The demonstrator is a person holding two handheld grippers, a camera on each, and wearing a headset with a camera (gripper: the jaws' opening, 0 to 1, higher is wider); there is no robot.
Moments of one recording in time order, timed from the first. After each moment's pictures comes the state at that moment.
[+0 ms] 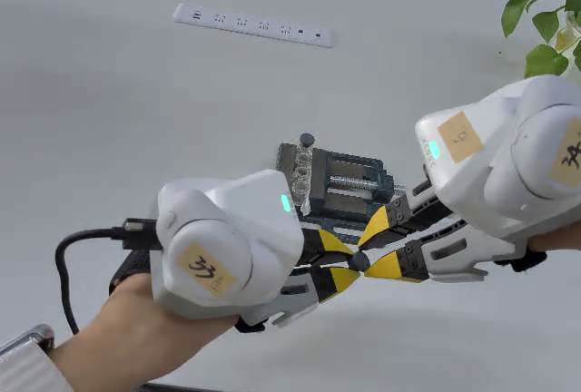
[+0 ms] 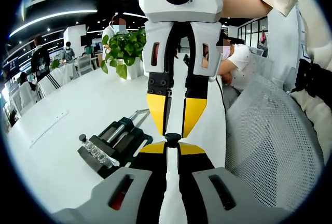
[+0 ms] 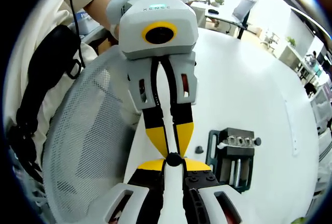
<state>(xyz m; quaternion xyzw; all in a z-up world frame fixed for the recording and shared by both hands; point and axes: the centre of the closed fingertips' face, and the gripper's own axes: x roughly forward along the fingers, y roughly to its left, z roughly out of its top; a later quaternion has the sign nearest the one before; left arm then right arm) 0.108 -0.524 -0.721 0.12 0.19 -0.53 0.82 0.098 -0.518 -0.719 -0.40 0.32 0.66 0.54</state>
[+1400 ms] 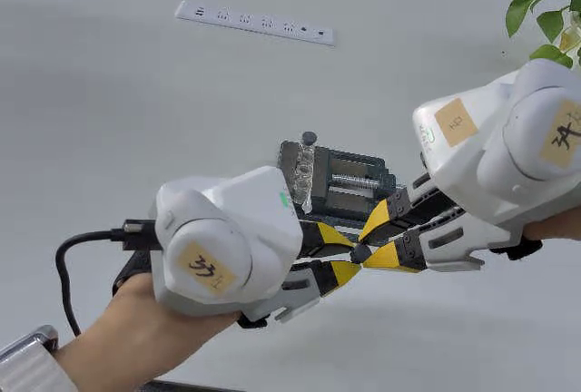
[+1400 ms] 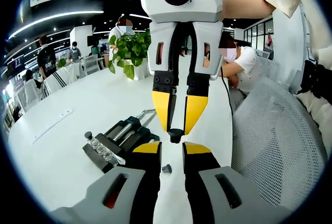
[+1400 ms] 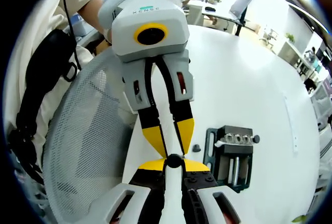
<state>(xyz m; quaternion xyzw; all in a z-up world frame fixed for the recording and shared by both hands) 0.120 -0.517 -0.723 0.11 0.18 -0.50 0.84 0.106 -0.518 -0.721 -0.40 0.34 0.66 0.54</state>
